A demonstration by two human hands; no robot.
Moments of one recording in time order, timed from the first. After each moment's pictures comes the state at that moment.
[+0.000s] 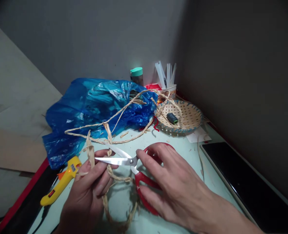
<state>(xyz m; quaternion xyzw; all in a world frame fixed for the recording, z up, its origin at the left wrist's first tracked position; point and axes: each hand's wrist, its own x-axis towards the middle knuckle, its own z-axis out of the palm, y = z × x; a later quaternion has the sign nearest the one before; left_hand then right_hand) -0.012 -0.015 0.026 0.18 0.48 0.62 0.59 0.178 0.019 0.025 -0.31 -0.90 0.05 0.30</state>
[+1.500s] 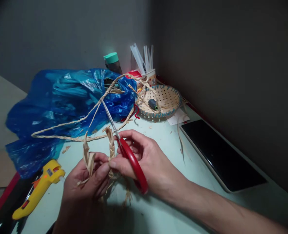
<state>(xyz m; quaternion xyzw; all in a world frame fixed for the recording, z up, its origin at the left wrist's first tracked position) 0.026 -0.020 0.021 0.27 0.59 0.55 0.53 0.165 0.020 0.020 -0.38 -0.49 0.69 0.38</state>
